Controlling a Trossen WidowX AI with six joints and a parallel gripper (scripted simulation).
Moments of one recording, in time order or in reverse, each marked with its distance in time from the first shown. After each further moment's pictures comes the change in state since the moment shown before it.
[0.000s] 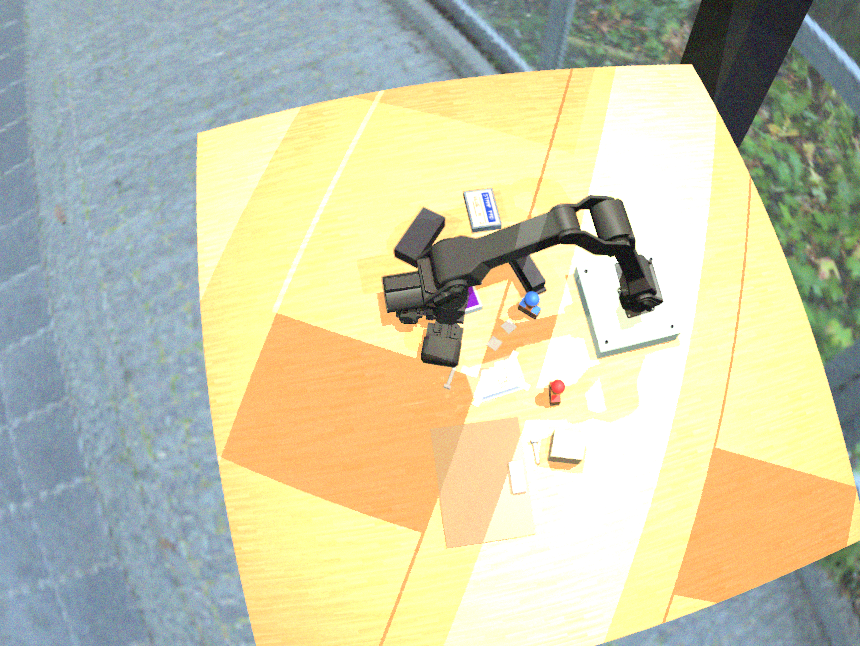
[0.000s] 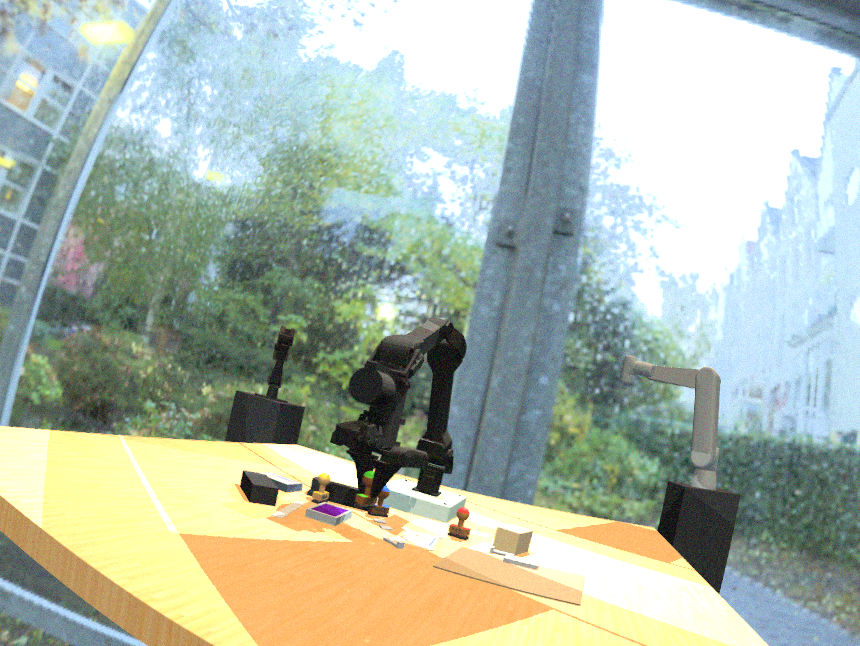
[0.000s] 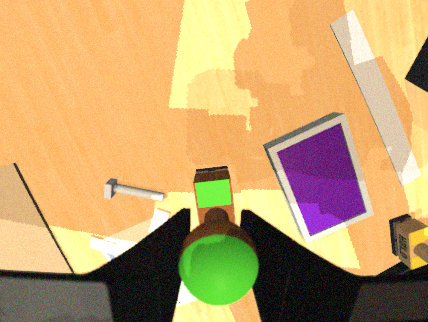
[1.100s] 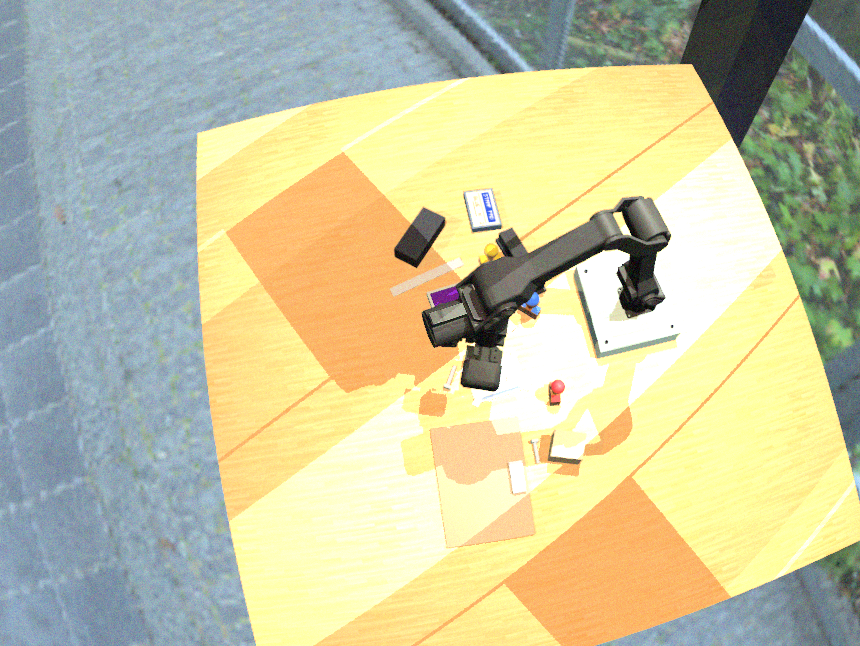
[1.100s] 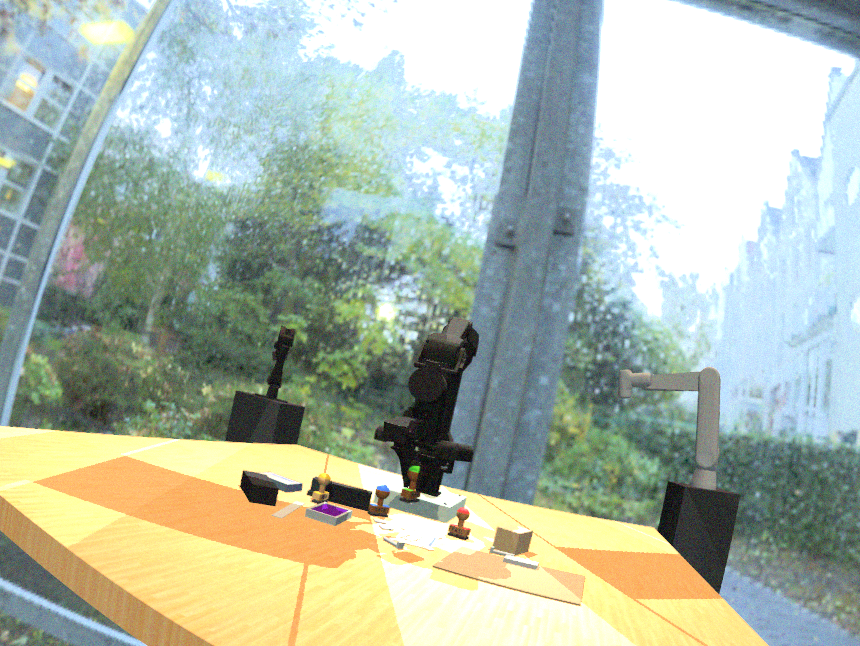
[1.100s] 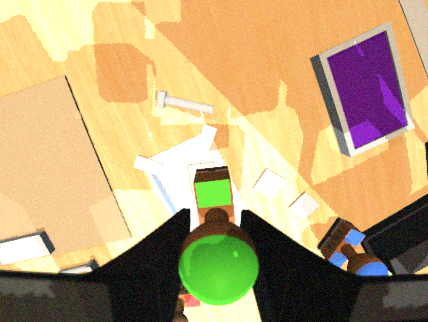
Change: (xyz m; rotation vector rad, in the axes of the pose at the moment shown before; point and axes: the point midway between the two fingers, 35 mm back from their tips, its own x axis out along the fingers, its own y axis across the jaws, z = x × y) arm -0.023 0.039 -0.070 -0.001 0.009 0.005
